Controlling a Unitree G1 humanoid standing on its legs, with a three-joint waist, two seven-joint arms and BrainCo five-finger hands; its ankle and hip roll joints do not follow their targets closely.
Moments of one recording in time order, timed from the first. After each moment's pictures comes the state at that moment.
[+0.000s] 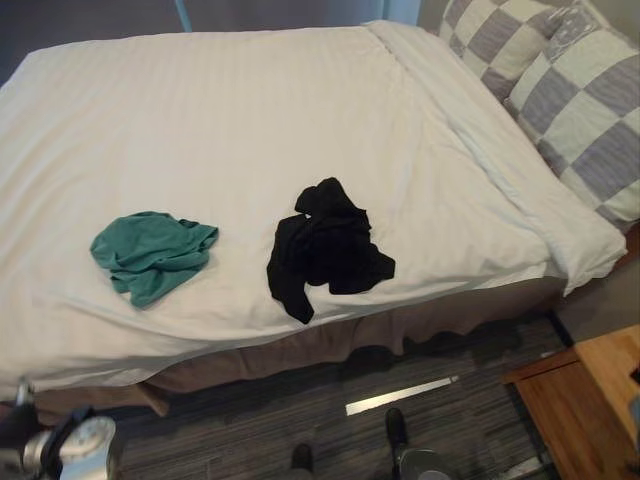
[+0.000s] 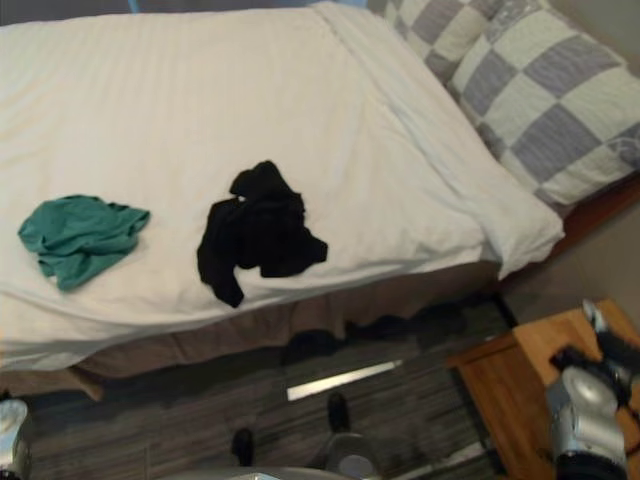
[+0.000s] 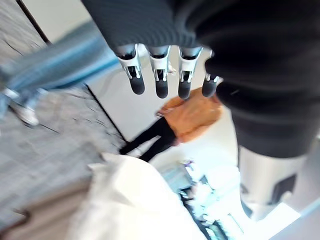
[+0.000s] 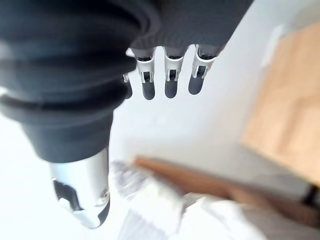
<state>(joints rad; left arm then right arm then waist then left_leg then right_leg) 0.08 0.60 0.32 0.52 -0.22 -0.20 1.04 0.04 -0.63 -0.36 0.21 0.45 -0.02 -0.66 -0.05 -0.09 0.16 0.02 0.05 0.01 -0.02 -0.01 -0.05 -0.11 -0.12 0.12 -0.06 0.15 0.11</state>
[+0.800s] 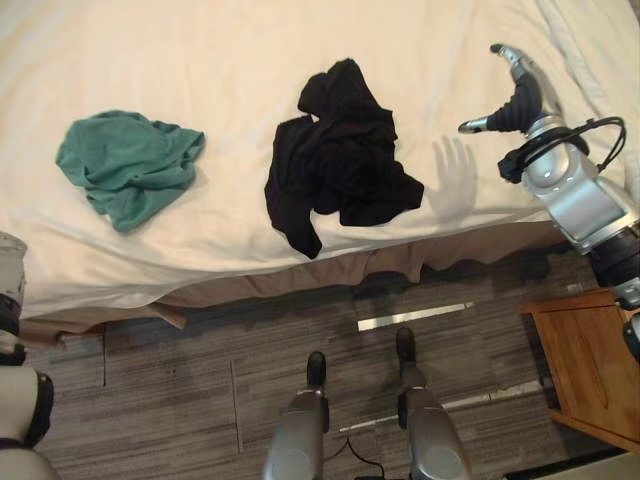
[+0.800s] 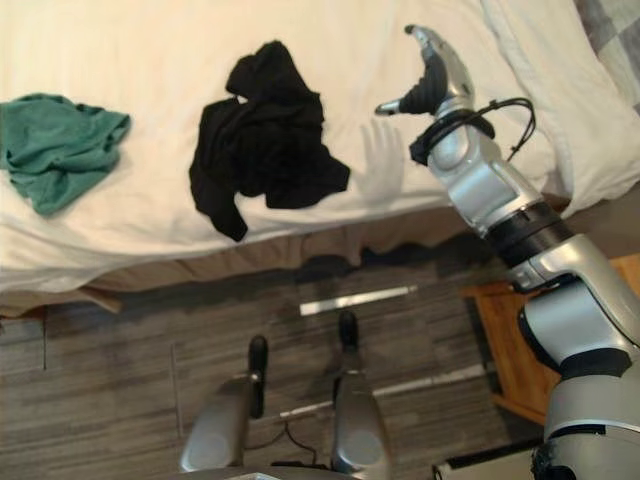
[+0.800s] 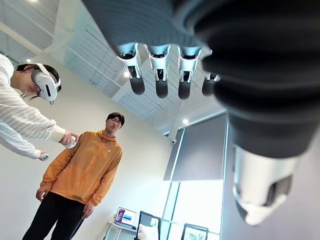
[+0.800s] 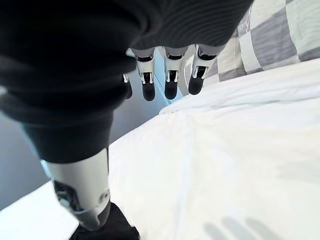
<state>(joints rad) -0.87 1.16 -0.29 1.03 -0.11 0.25 1.00 -1.16 -0.83 0.74 0.41 0.10 0.29 -0.32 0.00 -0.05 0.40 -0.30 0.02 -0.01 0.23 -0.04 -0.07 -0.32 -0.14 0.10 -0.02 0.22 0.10</state>
